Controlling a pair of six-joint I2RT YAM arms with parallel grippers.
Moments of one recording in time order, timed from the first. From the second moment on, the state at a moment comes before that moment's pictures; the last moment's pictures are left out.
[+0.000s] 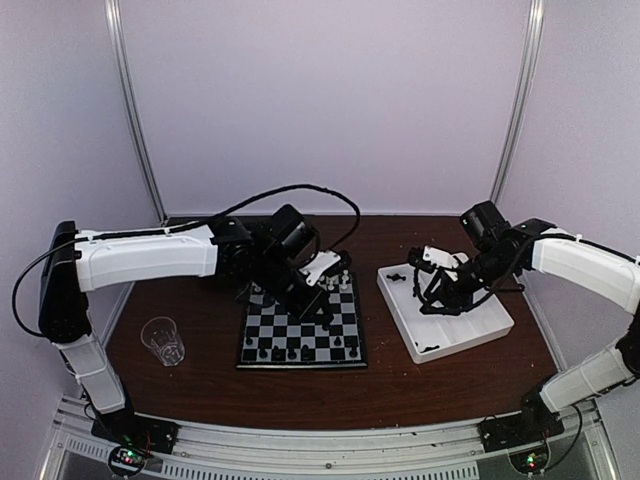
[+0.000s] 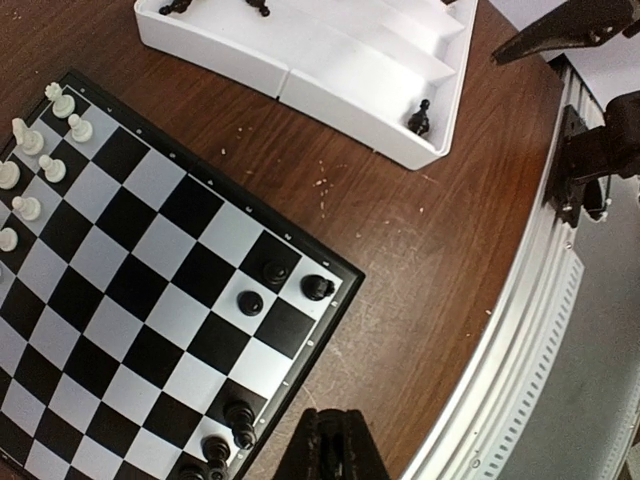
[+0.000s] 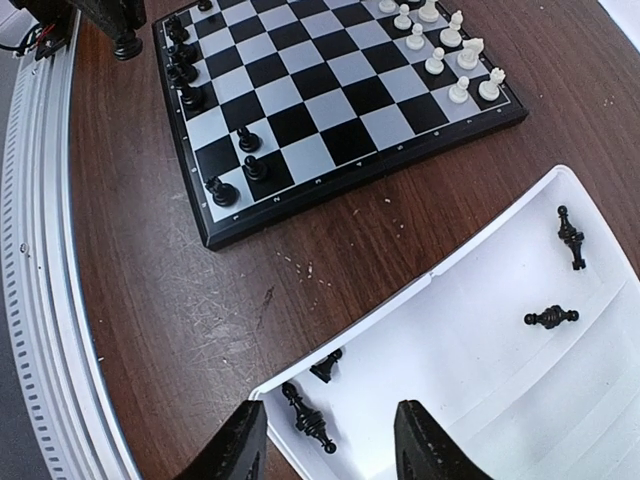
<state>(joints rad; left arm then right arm) -0.98 1.76 1.45 -0.66 0.31 -0.19 0.43 1.33 1.03 -0.78 -0.48 -0.62</state>
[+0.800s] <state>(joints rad) -1.07 1.90 1.39 -0.56 0.14 -0.24 0.43 1.33 1.01 -0.76 -0.47 -0.62</state>
